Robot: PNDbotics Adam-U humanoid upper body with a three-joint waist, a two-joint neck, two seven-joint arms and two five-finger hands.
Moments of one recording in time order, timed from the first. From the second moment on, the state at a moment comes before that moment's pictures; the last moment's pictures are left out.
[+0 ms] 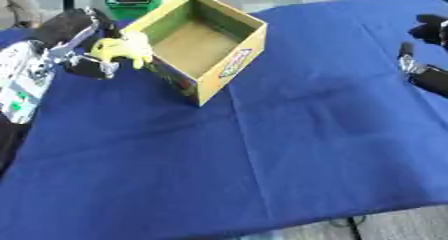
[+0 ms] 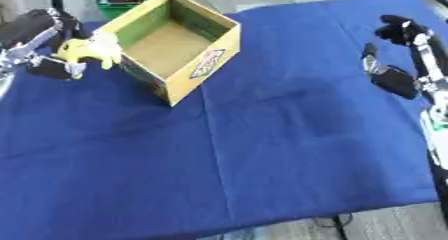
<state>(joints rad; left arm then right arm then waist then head) -0.80 0.55 -0.16 -1.19 -0.83 -0.19 -0.18 -0.52 -0.42 -0.12 -1.33 0.39 -0.26 0.05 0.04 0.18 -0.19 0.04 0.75</state>
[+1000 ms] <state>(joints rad) -0.91 0.41 -0.08 -0.92 -1.11 -0.12 0.16 -0.63 -0.31 -0.06 -1.36 0.39 -0.28 0.12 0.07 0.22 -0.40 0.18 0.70</state>
